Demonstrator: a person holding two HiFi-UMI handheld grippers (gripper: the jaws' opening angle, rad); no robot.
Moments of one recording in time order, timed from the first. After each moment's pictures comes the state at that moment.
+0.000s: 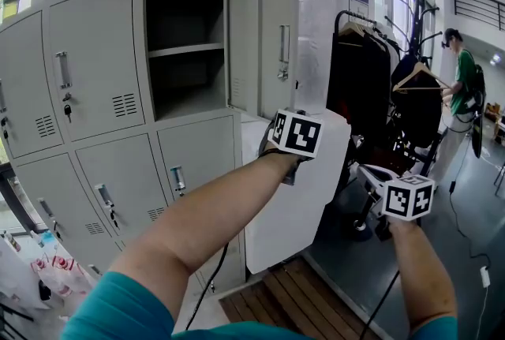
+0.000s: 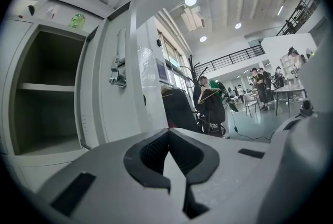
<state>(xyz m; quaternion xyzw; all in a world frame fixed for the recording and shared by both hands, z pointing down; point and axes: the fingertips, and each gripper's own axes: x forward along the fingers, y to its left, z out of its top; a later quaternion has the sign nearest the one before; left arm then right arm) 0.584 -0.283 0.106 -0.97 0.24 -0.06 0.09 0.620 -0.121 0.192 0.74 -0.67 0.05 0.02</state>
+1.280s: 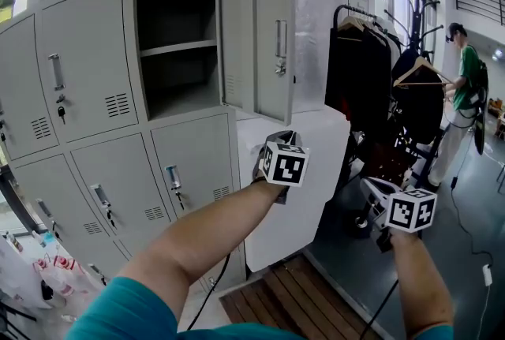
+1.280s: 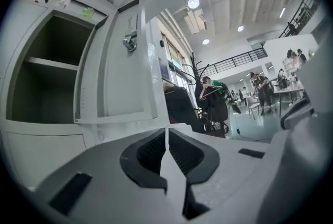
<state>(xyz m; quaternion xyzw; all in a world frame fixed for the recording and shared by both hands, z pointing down) 0.593 -0.304 0.182 -0.96 0.26 -0.04 0.08 0.646 -0.103 0.232 0.73 -0.67 0.08 -0.01</state>
